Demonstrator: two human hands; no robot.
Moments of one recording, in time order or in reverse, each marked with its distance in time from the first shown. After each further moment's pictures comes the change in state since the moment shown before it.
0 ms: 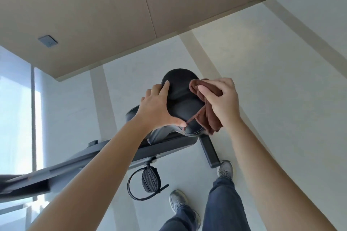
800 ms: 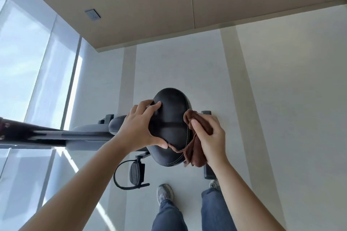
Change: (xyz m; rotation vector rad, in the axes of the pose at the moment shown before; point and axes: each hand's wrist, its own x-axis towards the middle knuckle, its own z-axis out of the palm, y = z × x) left_hand 0.007 0.036 -0.006 -0.084 -0.005 -0.314; right_hand 0.038 0.050 -0.020 0.384 -0.360 0.145
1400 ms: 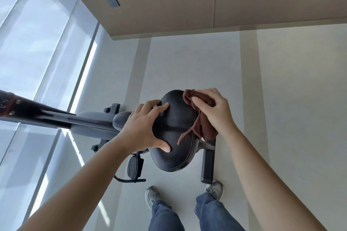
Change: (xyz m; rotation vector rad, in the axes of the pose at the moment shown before) left_hand -0.001 0.001 0.003 -0.029 0.045 -0.040; right_hand 0.091 -0.028 0.009 -0.178 -0.362 -0.040
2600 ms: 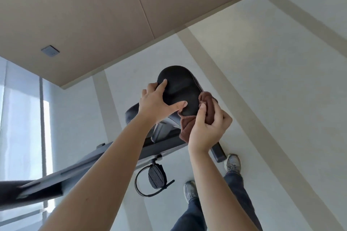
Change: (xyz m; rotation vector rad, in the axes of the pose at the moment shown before) left_hand 0.004 -0.024 0.004 -0.053 0.019 0.209; right_hand -0.126 -0.004 0.170 0.073 1.457 0.083
